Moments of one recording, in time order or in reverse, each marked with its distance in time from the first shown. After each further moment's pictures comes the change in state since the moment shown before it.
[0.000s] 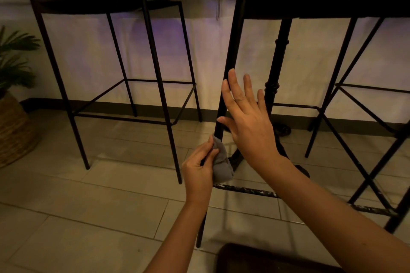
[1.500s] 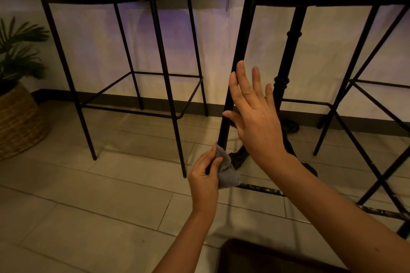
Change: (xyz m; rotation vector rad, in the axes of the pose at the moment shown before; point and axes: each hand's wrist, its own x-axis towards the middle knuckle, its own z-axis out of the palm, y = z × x) left_hand -0.022 -0.023 -0.003 0.042 0.072 -0.051; right_hand -0.001 -0.003 0.002 0.083 0.008 0.015
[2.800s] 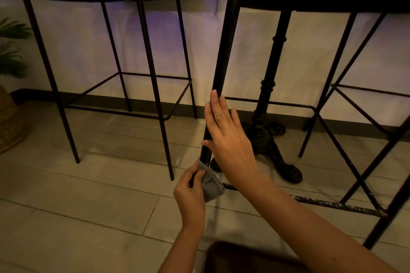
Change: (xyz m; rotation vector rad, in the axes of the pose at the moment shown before) left_hand -0.019 -0.023 0.007 -0.070 0.213 -0.165; right_hand -0.036 -0.012 0.019 -0.108 -0.145 -0.034
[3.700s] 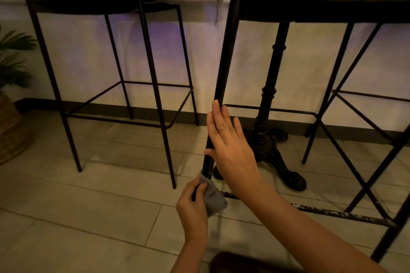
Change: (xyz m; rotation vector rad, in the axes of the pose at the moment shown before) left_hand -0.001 -0.005 -0.002 0.072 0.045 -0.028; right_hand -0.001 -0.001 0.001 -0.031 -0.002 -0.005
